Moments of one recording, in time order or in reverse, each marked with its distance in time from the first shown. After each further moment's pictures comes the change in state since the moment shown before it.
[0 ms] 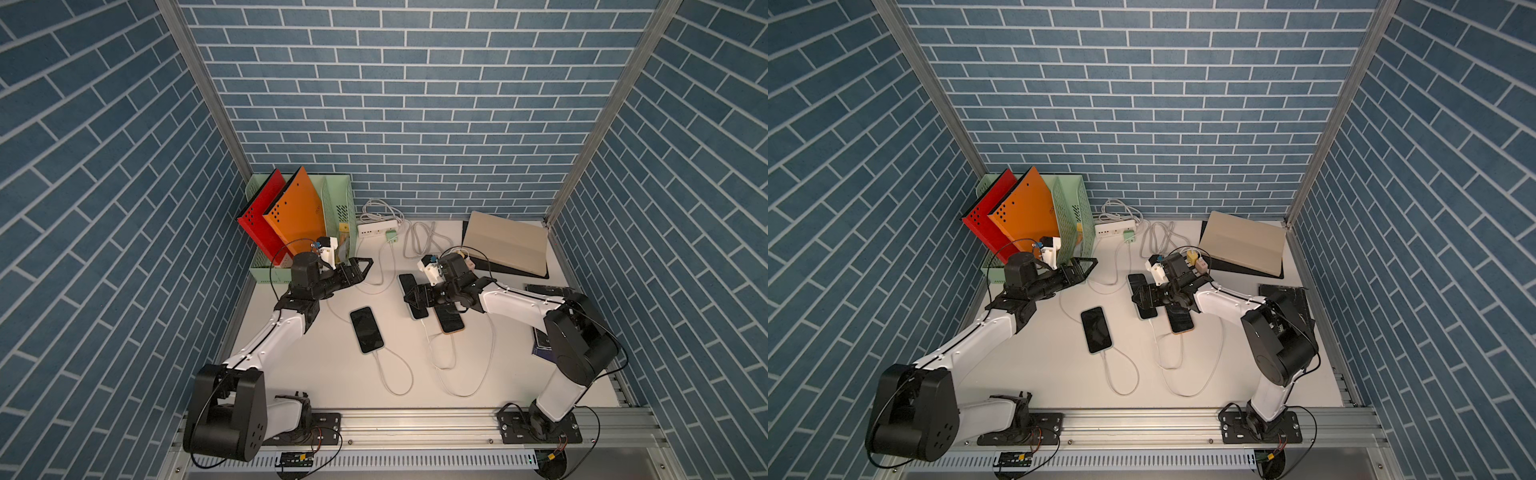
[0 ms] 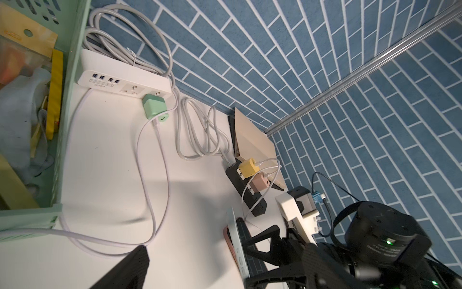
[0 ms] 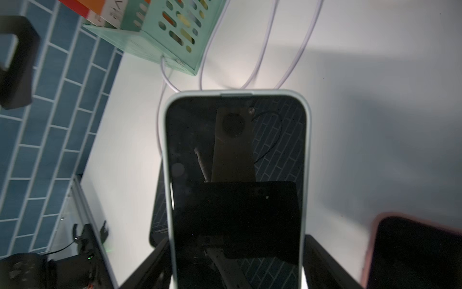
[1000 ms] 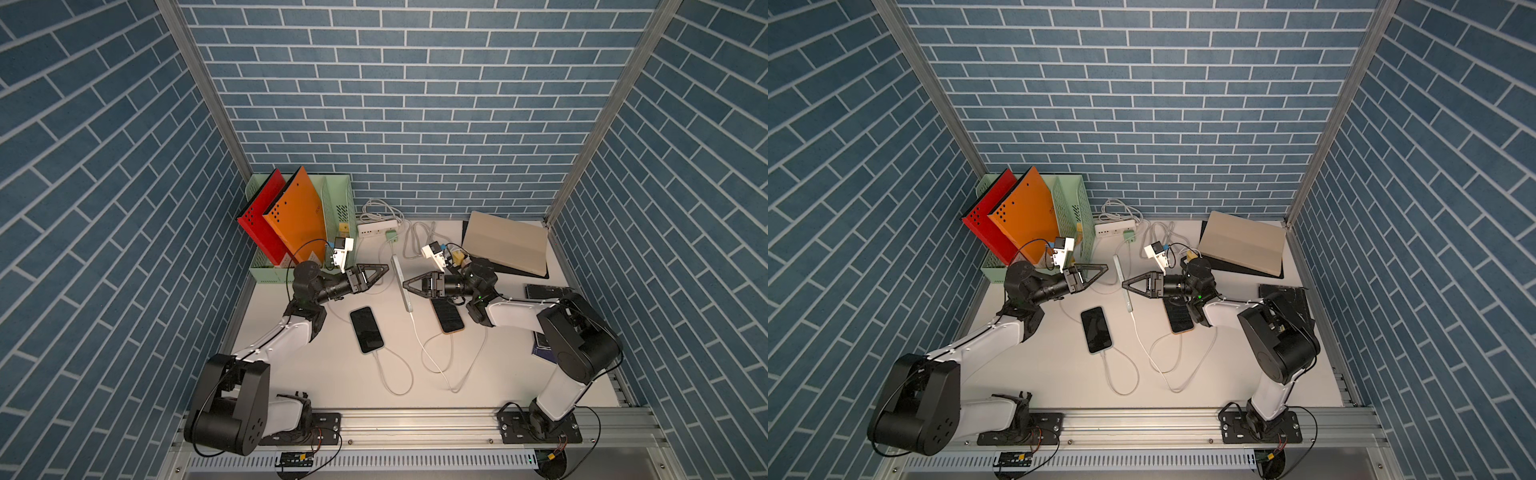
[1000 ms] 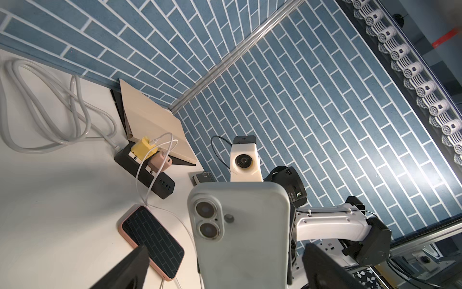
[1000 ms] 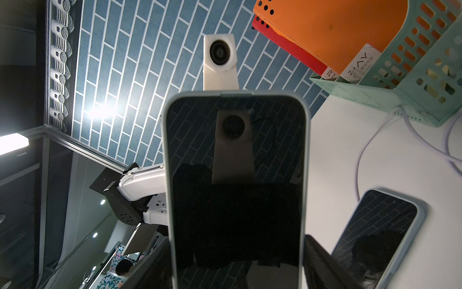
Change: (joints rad) left arm -0.074 0.041 -0.100 0.515 0.348 -0.312; right arm -0.046 0.015 -0.200 1.159 -0.576 0.738
